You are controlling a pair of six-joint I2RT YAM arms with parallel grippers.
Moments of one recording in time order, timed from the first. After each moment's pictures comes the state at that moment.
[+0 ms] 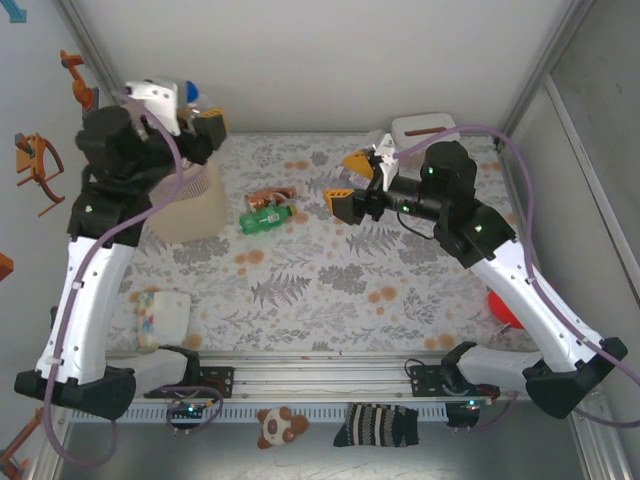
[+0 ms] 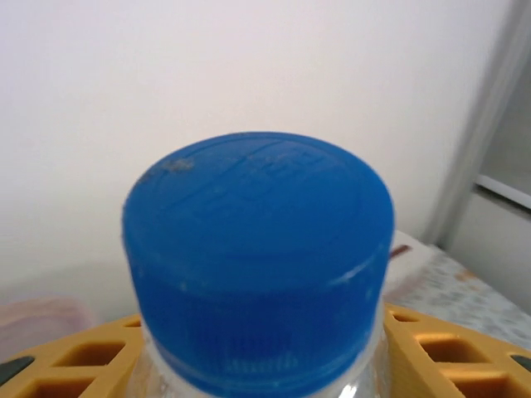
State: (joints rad) left arm -0.25 1.19 1.63 -0.51 0.20 -0.02; right arm 0.63 1.18 1.37 -0.36 -0.53 -0.01
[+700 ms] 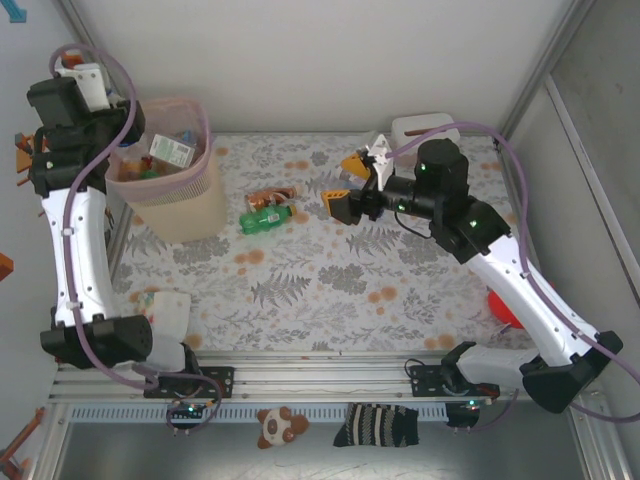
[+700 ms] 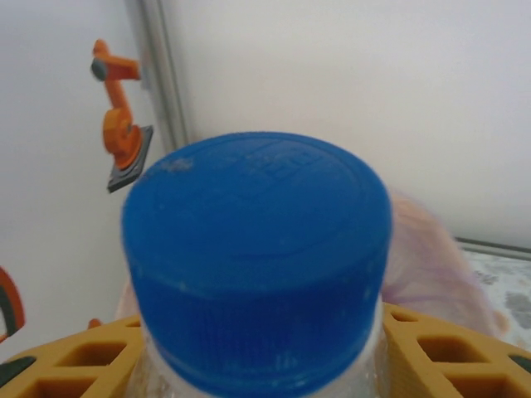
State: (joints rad) left arm 0.16 1.52 1.91 -0.82 0.02 0.01; right arm 0.63 1.21 1.39 -0.42 -0.53 -0.04
